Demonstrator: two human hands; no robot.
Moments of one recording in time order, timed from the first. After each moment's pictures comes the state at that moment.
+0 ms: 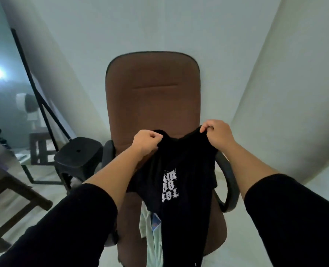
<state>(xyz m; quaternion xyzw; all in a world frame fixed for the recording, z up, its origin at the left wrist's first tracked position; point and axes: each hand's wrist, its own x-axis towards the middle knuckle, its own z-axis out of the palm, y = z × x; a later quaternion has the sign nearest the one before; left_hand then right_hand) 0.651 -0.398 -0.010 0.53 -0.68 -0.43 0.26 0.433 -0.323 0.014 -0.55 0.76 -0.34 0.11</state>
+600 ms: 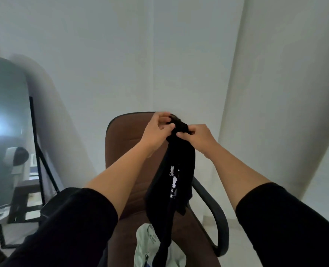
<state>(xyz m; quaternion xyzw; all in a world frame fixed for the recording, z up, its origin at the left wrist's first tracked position) 0.639 -0.341 0.165 0.25 -0.73 -0.44 0.46 0.497 -0.267 0.169 -0.56 0.64 -0.49 0.15</state>
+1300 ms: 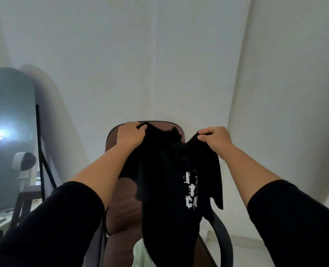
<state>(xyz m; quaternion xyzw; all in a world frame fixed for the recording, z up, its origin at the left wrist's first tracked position) 0.652 -0.397 0.190 0.51 -0.75 -0.11 0.41 0.419 -0.294 0.187 -0.46 0.70 -0.54 0.13</state>
